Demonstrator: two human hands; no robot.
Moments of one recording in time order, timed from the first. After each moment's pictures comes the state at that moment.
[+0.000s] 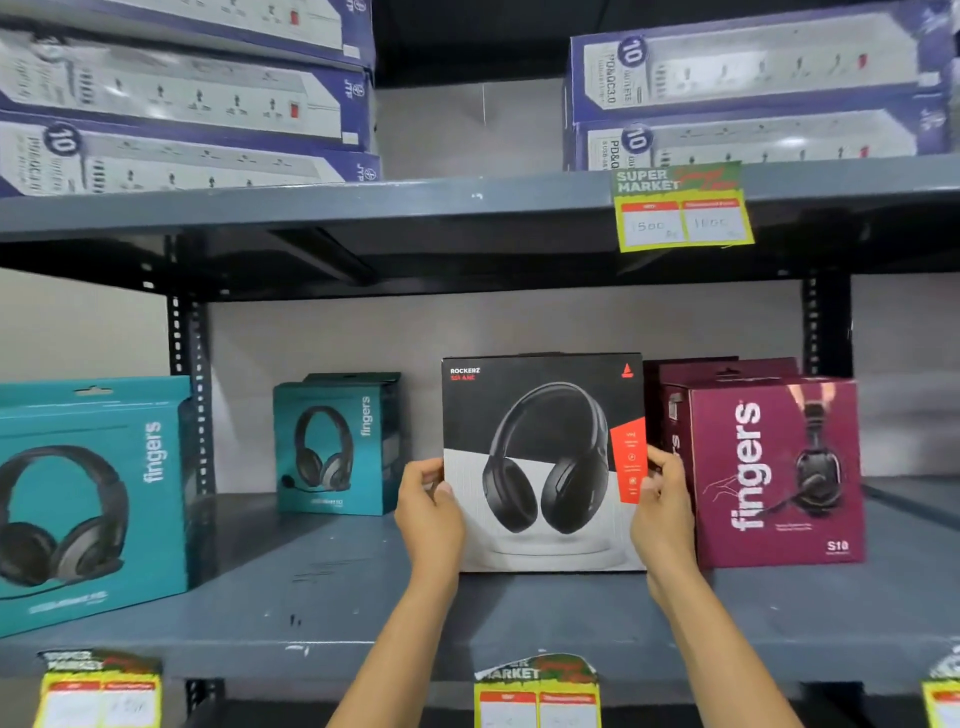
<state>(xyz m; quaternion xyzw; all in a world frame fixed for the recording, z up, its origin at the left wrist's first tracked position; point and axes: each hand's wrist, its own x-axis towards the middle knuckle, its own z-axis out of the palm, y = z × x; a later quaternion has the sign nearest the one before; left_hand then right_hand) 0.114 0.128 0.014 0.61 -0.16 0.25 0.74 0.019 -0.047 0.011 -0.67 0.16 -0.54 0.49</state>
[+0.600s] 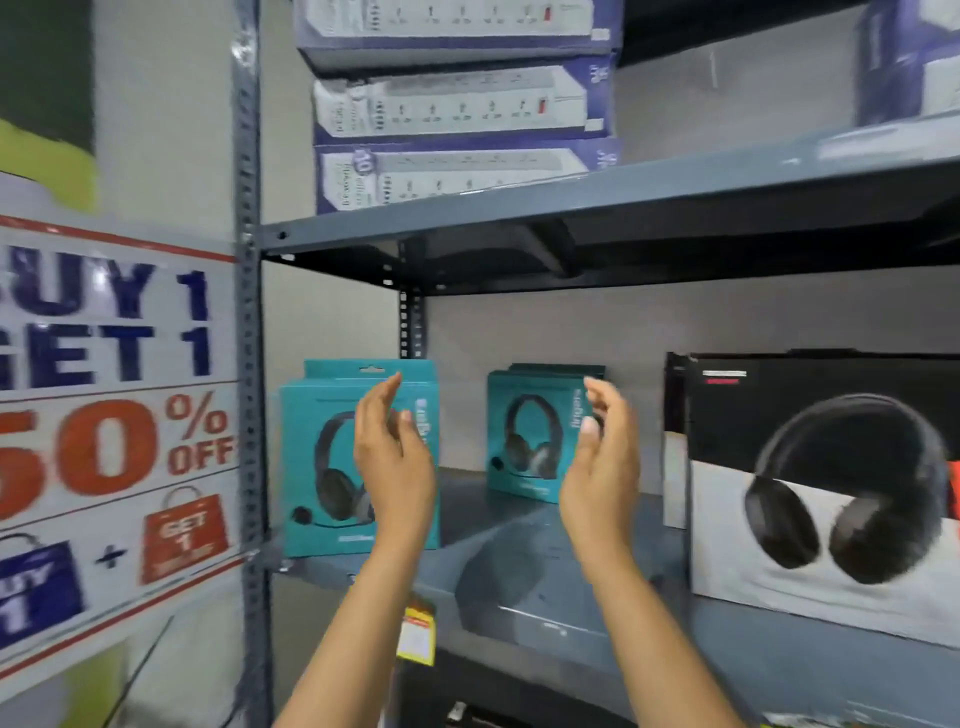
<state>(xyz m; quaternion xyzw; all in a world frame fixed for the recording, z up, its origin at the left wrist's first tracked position) 0.131 0.362 0.064 0.59 -0.12 0.54 0.58 0.107 0.212 0.055 -0.63 -0.11 -0.60 0.48</state>
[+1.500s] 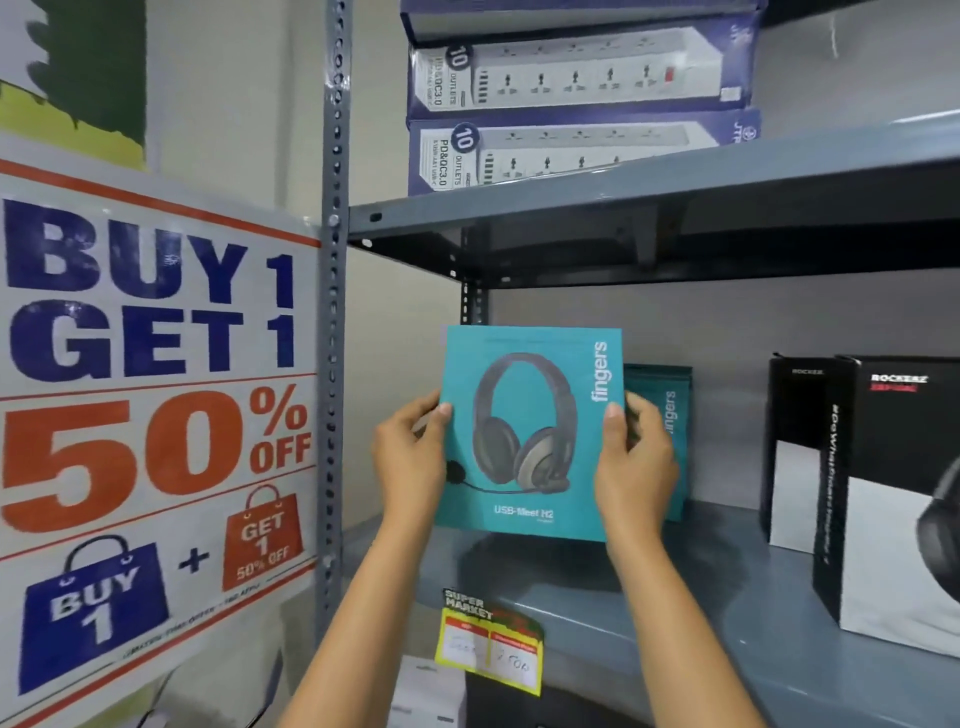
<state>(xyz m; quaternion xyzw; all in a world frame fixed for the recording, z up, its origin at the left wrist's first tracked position) 0.186 0.466 0.062 0.62 -0.10 0.40 0.67 0.167 0.293 0.056 -0.66 0.00 -0.52 0.55</state>
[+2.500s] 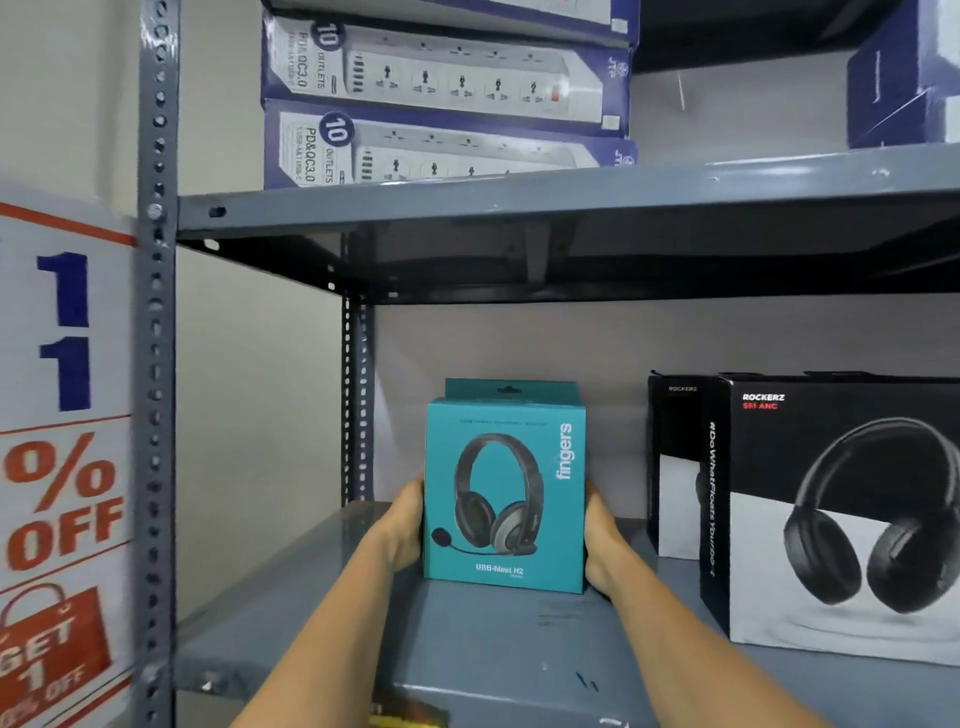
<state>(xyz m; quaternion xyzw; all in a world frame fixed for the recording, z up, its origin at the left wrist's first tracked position) 0.318 0.376 0.032 0.64 -0.14 -0.11 0.75 0.252 0.177 0.017 -0.61 0.11 -0.18 0.76</state>
